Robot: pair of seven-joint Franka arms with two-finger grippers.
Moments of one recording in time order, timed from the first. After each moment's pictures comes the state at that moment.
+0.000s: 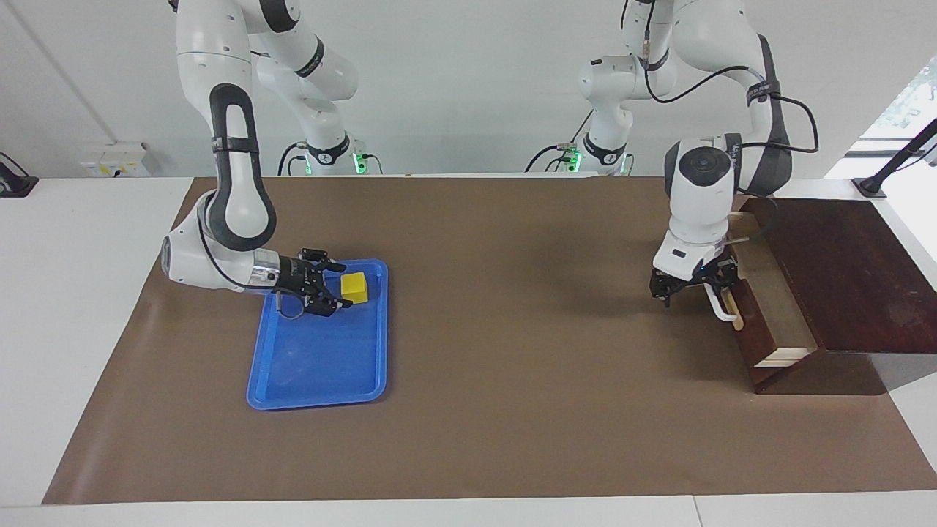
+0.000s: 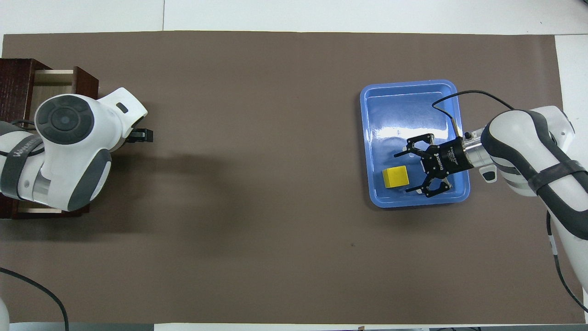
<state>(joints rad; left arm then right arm) -0.06 0.14 -0.16 -2.03 0.43 2.24 -0.39 -0.18 0.34 0.11 -2.03 0.79 1.88 0.81</state>
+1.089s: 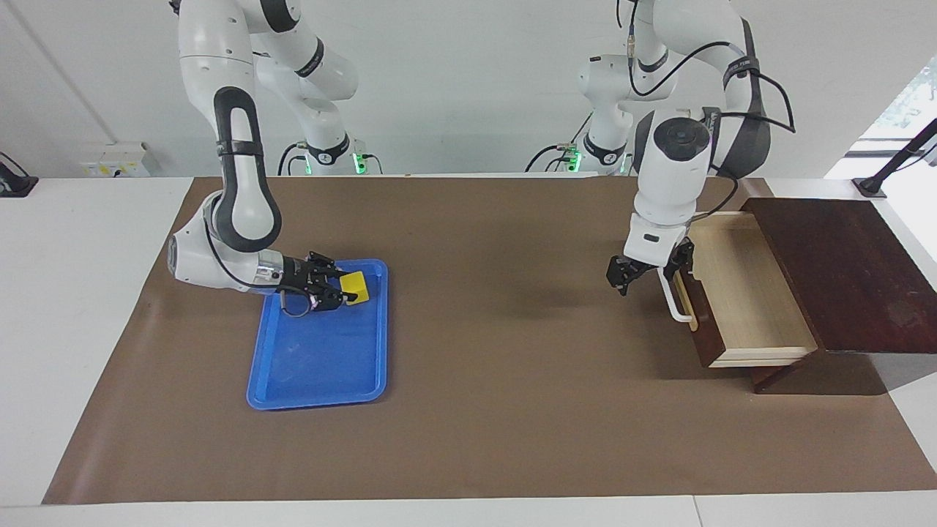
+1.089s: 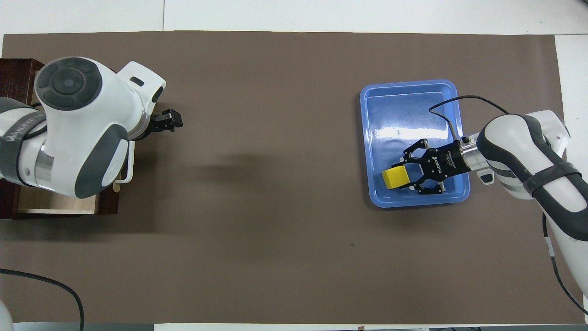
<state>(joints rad) -0.16 0.16 -0.16 -1.77 0.19 1.95 -0.62 -0.18 0.34 0.11 -2.04 0.79 1.90 0.75</state>
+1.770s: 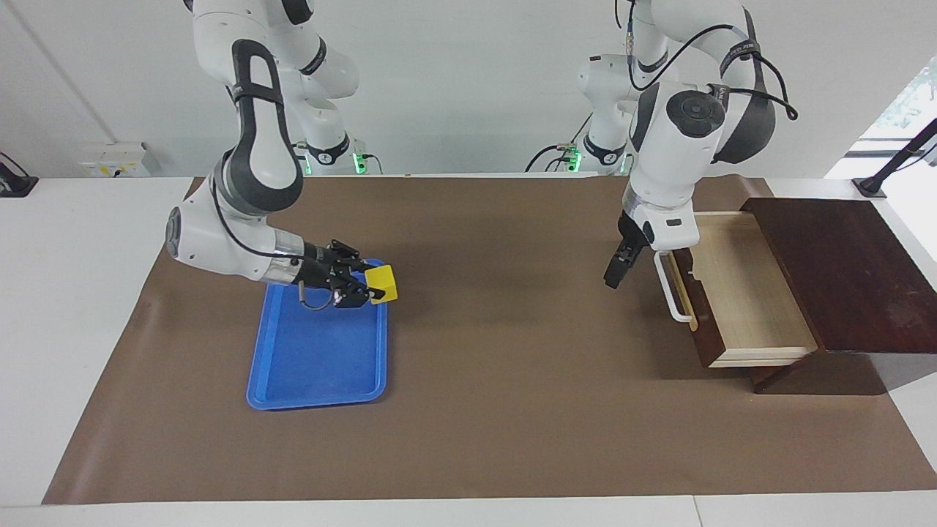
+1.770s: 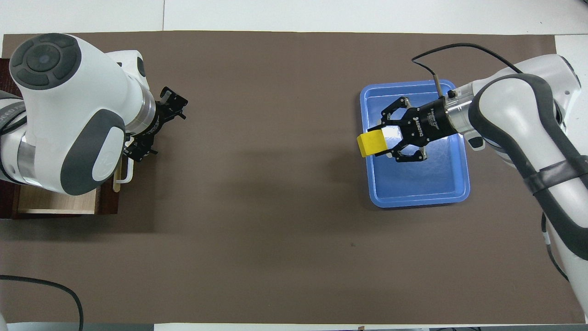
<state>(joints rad) -0.19 0.16 -0.17 -1.70 0.03 1.88 -1.30 0.01 0.31 0.12 -1.74 0.79 1.84 1.13</state>
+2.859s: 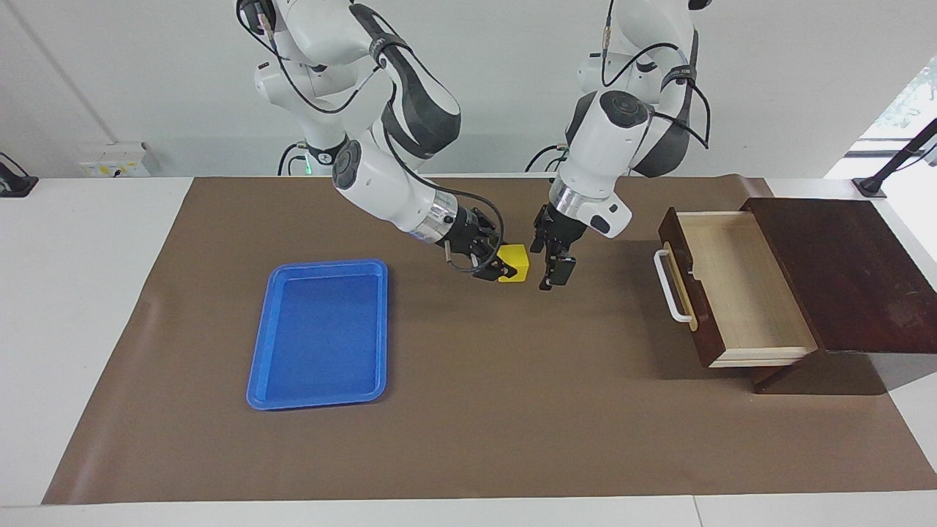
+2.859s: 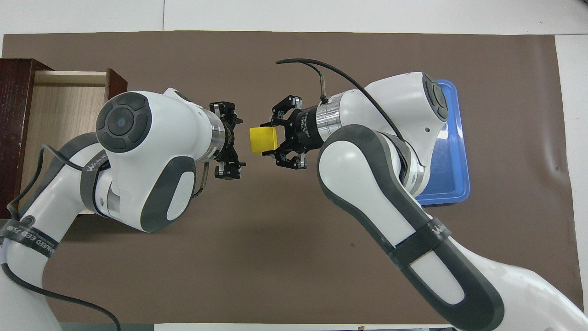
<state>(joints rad) -0.36 0.12 -0.17 -1.87 -0.16 2.21 -2.00 0.37 0.32 0.12 -1.68 0.85 2.22 1.52</state>
